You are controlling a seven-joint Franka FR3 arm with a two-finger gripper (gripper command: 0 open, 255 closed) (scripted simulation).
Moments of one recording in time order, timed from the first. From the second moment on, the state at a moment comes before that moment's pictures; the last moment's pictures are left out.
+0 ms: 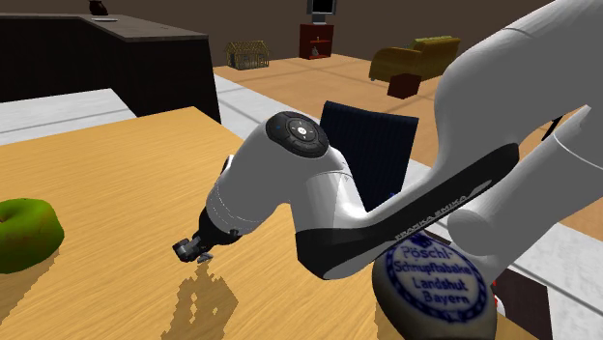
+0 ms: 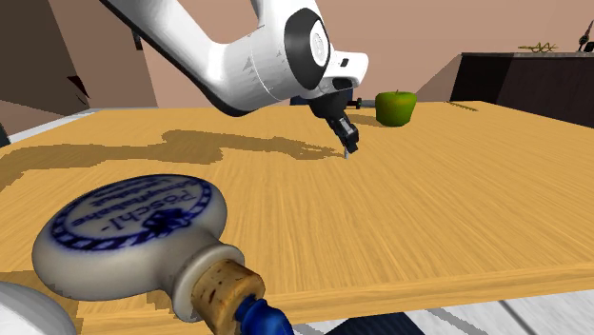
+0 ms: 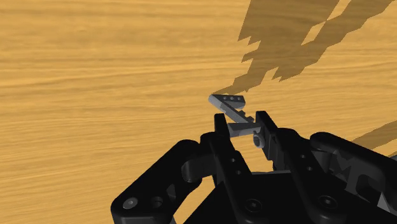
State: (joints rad) arm -0.52 -0.22 1.30 -2.31 -0.17 2.79 0.99
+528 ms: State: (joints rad) arm -0.51 -0.22 1.29 -2.31 -0.16 2.78 0.99
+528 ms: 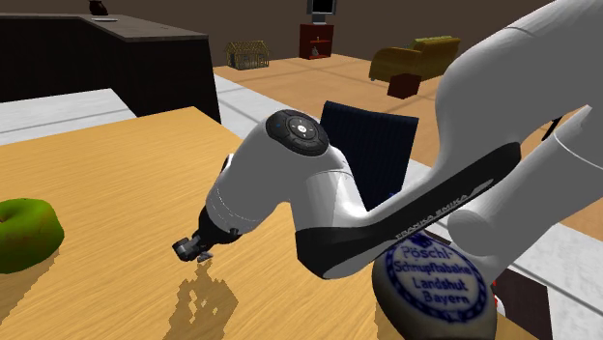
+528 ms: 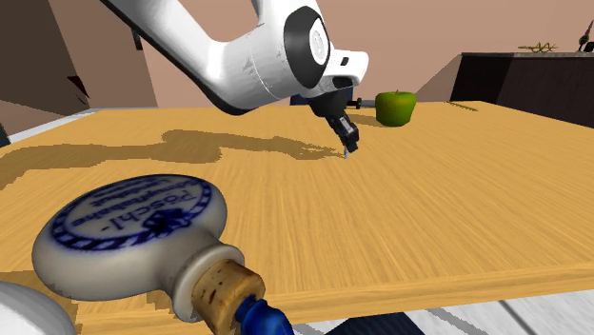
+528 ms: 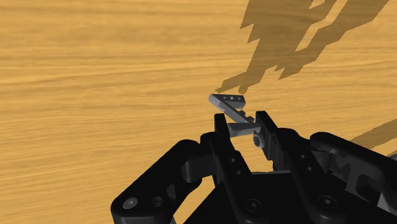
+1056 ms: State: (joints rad) arm -0.36 -0.27 1.13 -2.26 -0.05 2.69 0.89
